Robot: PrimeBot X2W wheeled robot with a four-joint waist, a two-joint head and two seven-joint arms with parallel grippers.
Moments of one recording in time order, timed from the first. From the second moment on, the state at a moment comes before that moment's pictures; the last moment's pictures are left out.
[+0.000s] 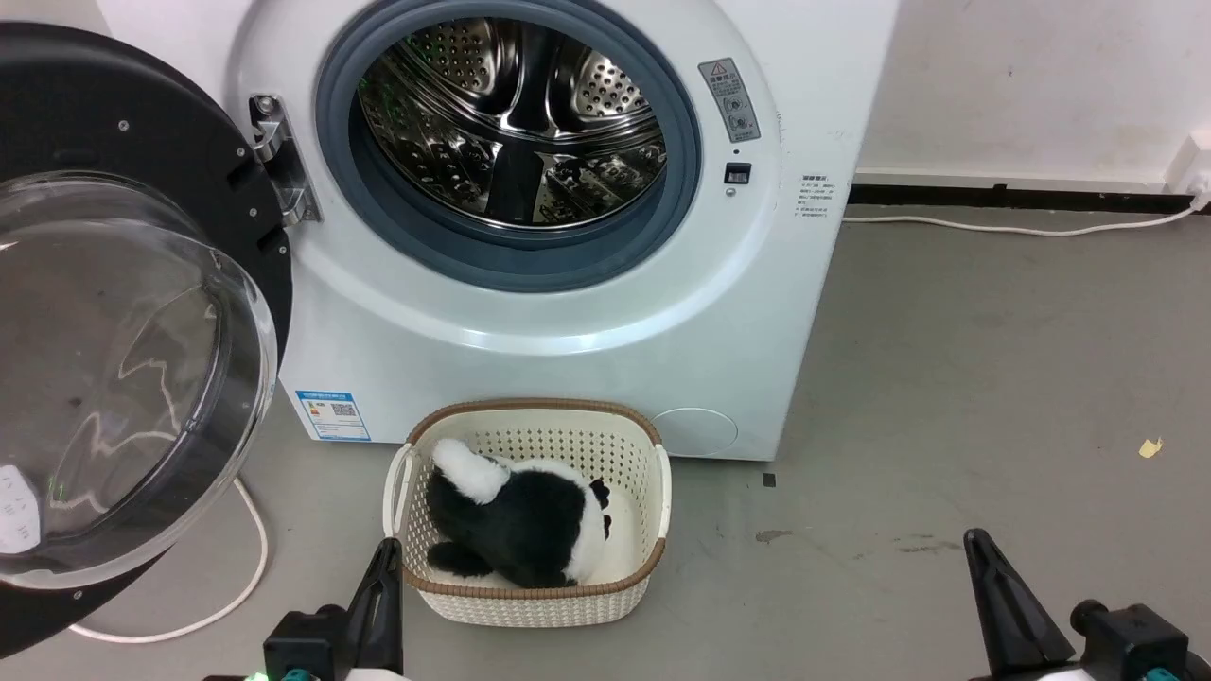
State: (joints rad) left arm 0.07 0.08 -0.09 0.13 -0.12 0.04 -0.19; right arm 0.12 -0.05 -0.05 0.06 0.09 0.13 -0.19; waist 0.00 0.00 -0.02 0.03
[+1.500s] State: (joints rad) left arm 0.04 0.07 -0.05 0.07 -0.06 0.02 -0.10; right arm 0.07 -0.05 -0.03 0.03 0.05 0.13 -0.10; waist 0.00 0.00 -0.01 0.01
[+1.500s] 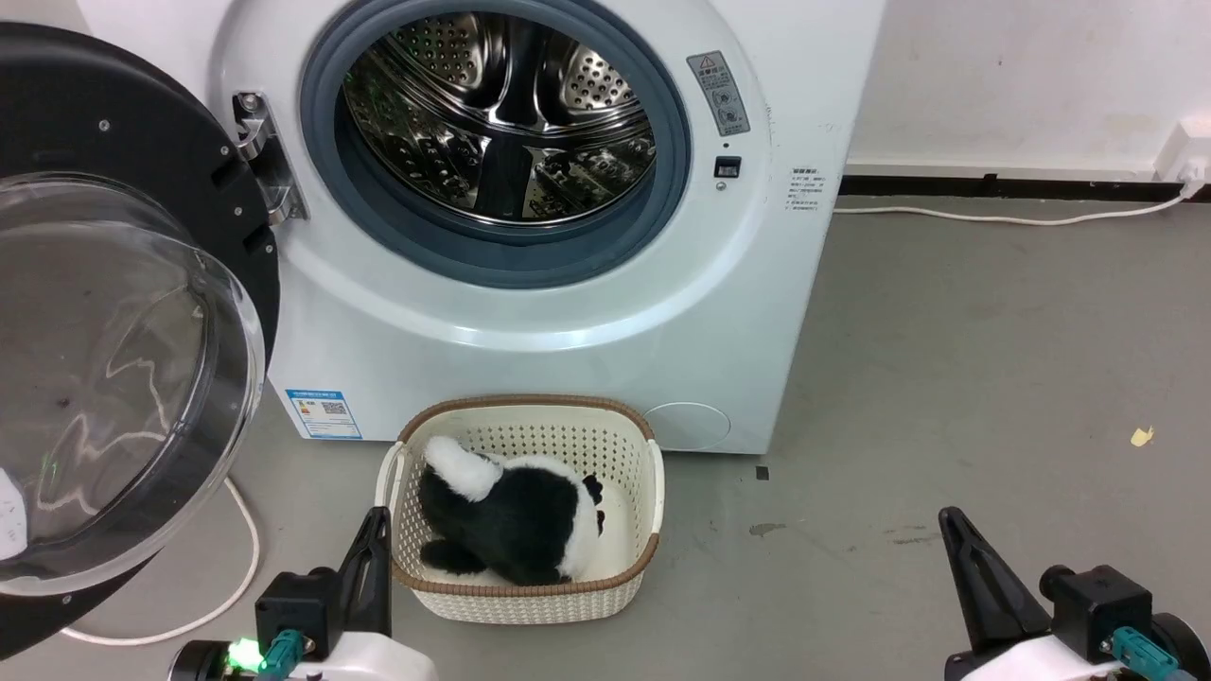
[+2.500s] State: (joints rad) left arm 0.02 0.05 -0.02 0.03 -0.03 0.01 -0.04; right arm 0.03 -0.05 -0.01 0.02 0.02 0.13 -0.04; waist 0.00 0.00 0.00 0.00
